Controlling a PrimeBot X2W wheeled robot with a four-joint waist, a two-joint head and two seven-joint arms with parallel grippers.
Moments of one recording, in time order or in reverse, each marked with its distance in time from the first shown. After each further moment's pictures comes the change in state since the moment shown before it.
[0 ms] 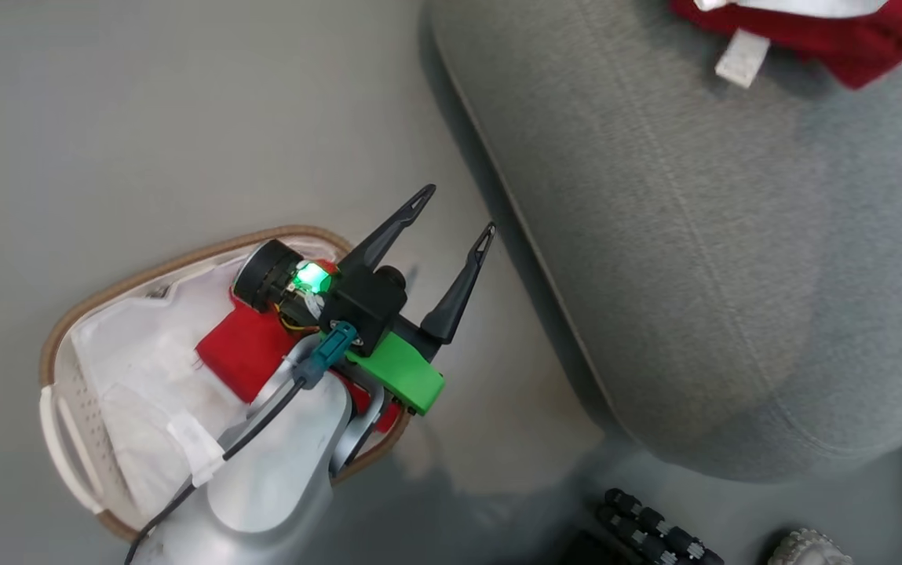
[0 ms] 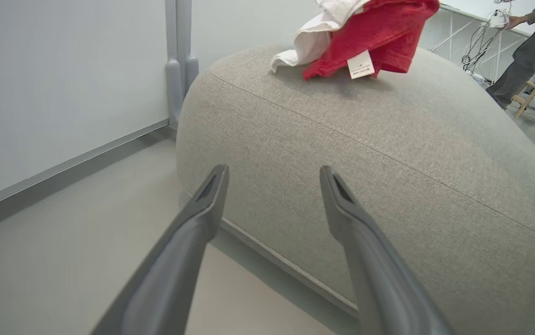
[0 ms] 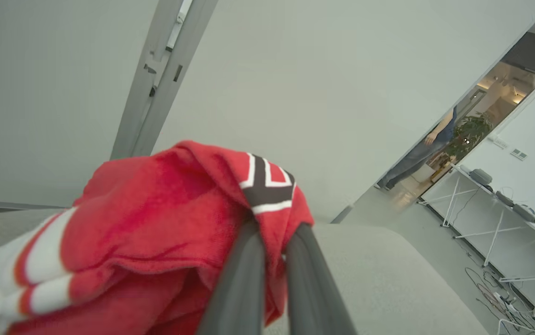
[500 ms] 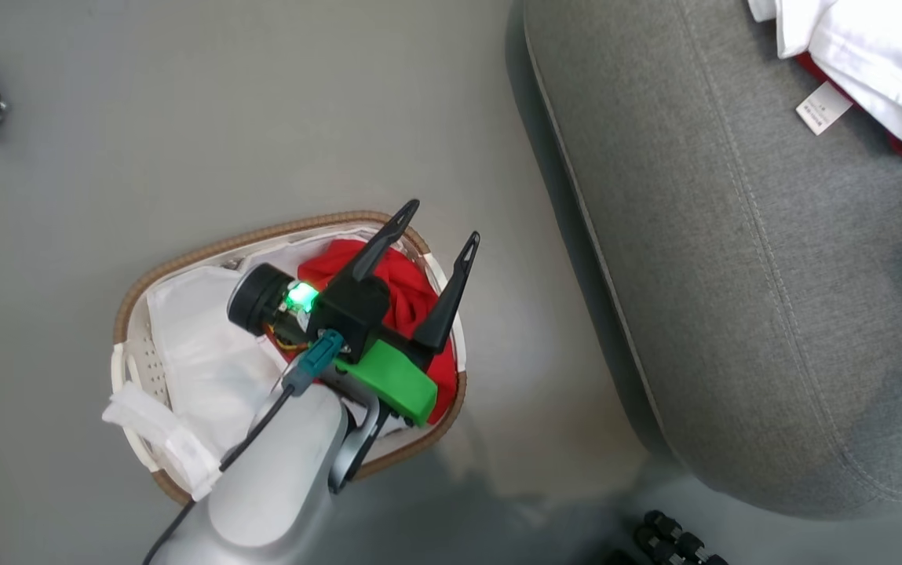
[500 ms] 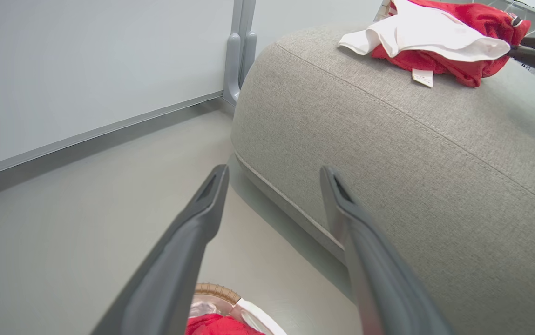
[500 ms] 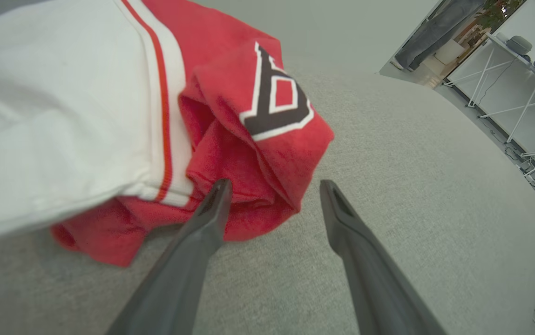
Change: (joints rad) left arm 0.044 -0.030 0.063 0.021 -0.015 0.000 0.000; right arm 0.370 0.115 -0.291 0.053 -0.056 0.000 0.000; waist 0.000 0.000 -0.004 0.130
